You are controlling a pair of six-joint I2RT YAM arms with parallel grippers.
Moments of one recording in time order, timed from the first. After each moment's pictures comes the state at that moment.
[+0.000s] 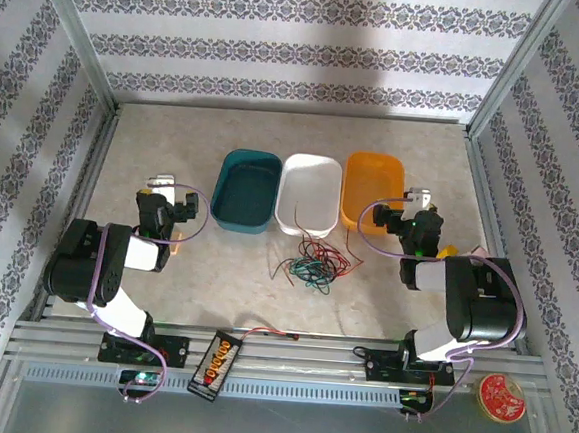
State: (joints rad) left arm 0.00 1.60 0.36 0.91 -0.15 -0.03; right arm 0.00 1.53 0.35 0.89 -0.04 0.04
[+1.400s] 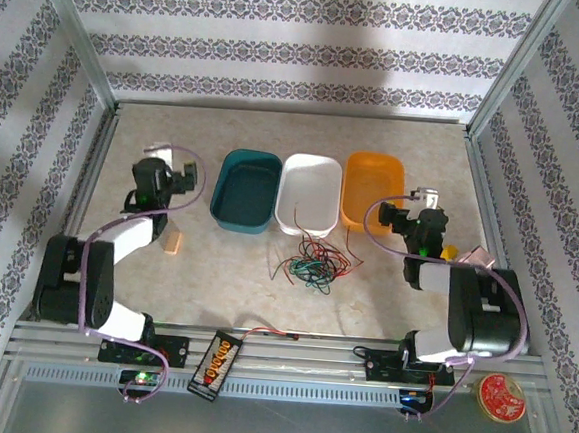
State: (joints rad) left arm 0.00 1.42 0.69 0.37 -0.20 -0.07; right arm -0.01 1.40 0.38 0.68 0.02 0.08
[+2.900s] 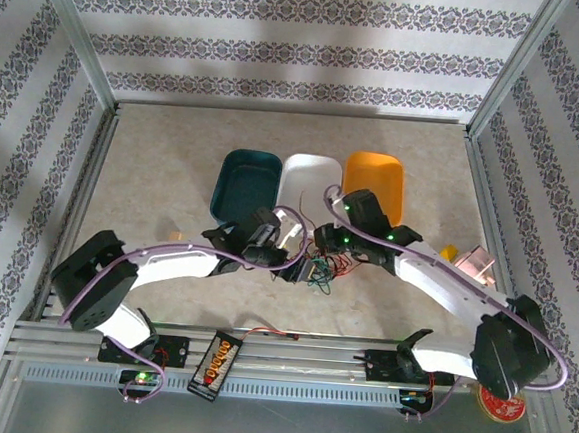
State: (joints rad) left arm -0.82 1.55 0.80 -0.01 0.25 -0.34; right arm 0.56 1.24 0.80 -0.38 -0.29 0.41
